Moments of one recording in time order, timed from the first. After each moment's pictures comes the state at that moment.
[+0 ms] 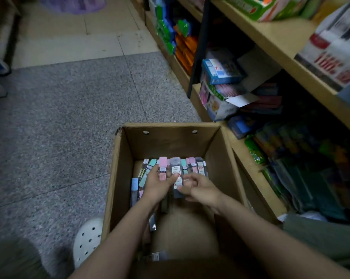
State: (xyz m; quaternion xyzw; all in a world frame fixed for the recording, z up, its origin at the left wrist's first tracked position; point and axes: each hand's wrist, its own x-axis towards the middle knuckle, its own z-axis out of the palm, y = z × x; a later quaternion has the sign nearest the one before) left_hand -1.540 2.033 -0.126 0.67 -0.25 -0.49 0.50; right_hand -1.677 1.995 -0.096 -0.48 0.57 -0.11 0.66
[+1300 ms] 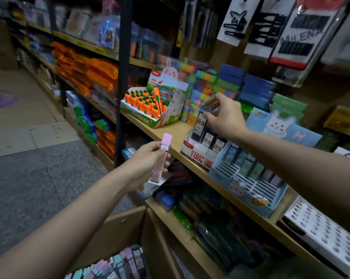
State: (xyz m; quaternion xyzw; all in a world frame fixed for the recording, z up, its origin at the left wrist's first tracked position) left_hand -1.606 1.873 0.156 0.43 -0.50 -0.58 0.48; right_hand -1.804 1.832 0.261 -0.71 0.59 -0.37 -0.05
